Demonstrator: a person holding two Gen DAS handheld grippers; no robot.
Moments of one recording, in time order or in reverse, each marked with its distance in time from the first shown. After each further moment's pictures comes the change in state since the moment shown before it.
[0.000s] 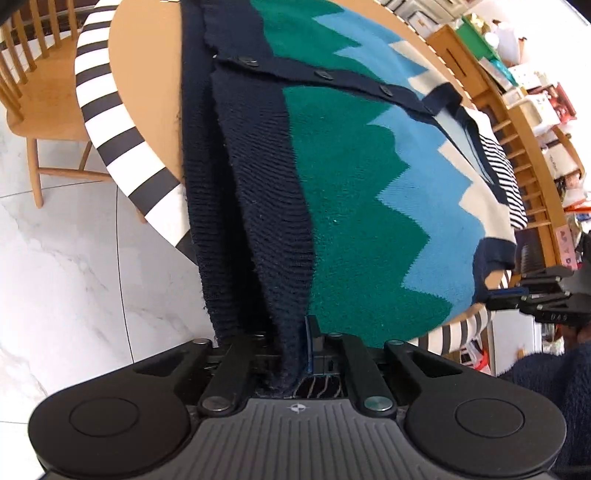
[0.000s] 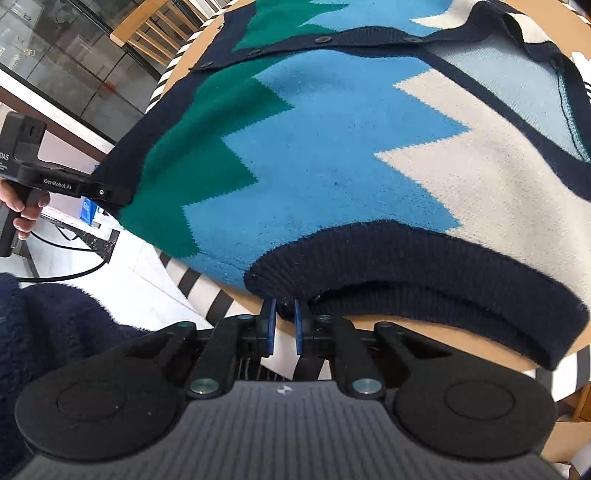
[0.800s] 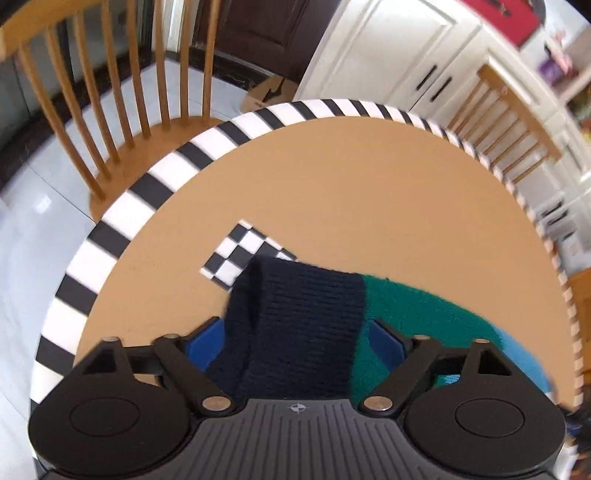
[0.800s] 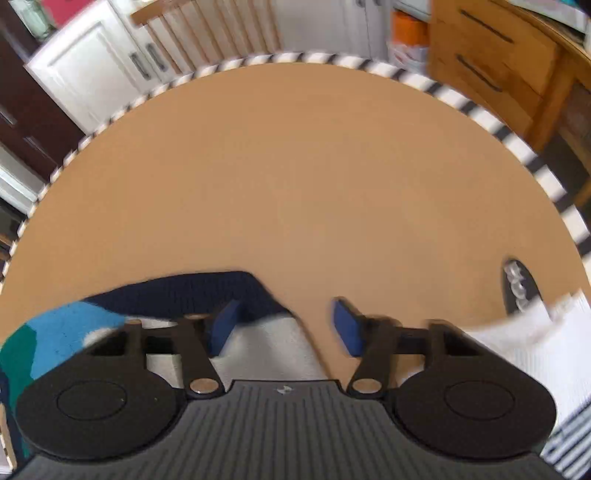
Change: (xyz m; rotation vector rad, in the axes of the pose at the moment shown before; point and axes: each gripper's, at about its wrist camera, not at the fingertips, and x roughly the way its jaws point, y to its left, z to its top) left arm 0.049 0.035 0.294 -0.479 -0.373 0.364; right arm 0.002 -0.268 0.279 0.473 -0.301 -0.266
